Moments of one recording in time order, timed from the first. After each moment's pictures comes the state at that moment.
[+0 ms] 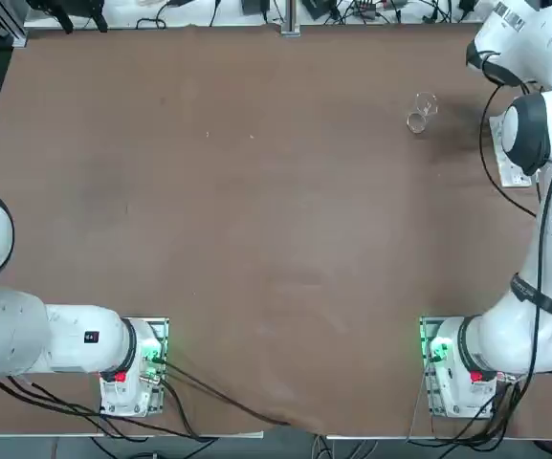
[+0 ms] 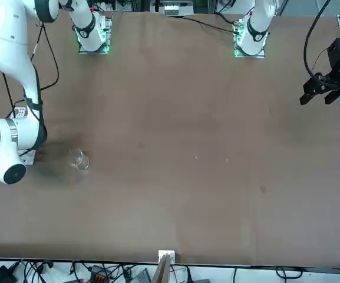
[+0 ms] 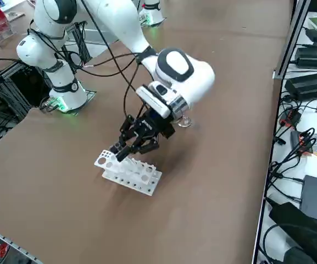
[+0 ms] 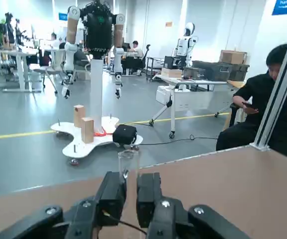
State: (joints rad) arm 0.09 0.80 -0.31 -1.39 -0.99 1.53 2.12
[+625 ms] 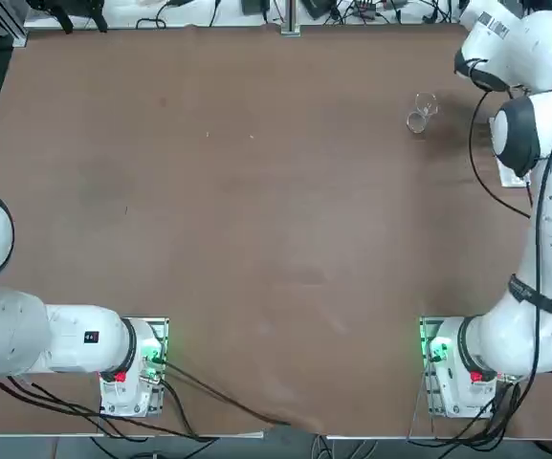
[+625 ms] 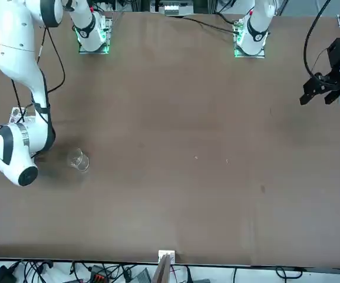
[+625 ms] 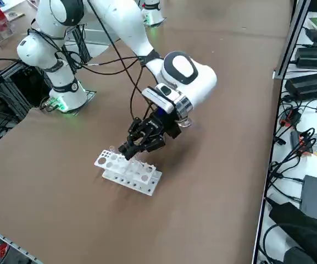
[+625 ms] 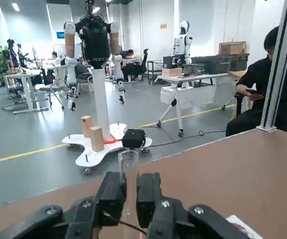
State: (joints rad) arm 0.13 0.83 -0.31 -1.39 -0.99 1.52 2.28
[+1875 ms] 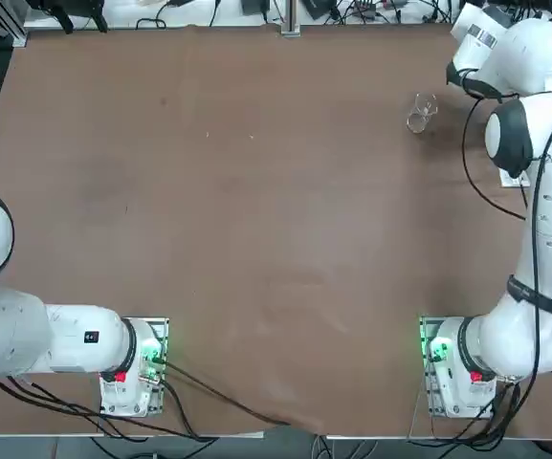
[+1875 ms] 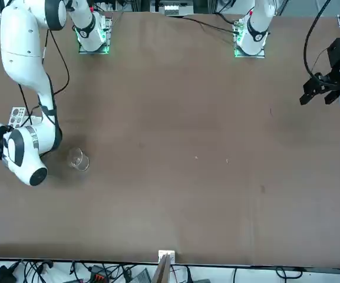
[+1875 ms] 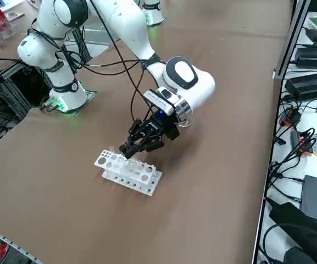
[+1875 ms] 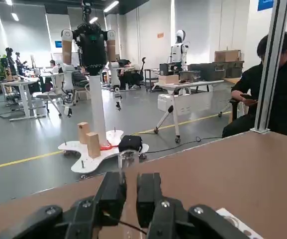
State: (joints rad) arm 0.15 0.85 -0.31 -1.41 -0.99 1.49 2.32
